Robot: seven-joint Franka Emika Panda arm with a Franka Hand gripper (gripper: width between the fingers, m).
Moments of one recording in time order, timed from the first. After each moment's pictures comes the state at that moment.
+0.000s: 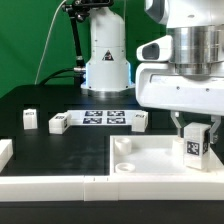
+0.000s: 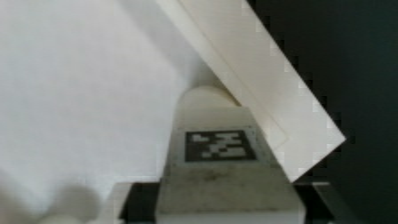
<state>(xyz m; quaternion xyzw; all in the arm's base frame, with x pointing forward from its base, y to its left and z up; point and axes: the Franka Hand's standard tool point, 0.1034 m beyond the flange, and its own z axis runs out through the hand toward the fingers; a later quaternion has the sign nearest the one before) 0.635 0.120 0.076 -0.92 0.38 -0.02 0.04</state>
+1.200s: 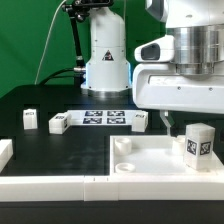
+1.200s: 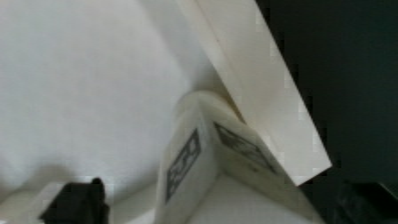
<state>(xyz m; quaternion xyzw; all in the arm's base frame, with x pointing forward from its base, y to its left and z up) 0.635 0.122 0.078 -0.97 0.24 -0.01 0.04</state>
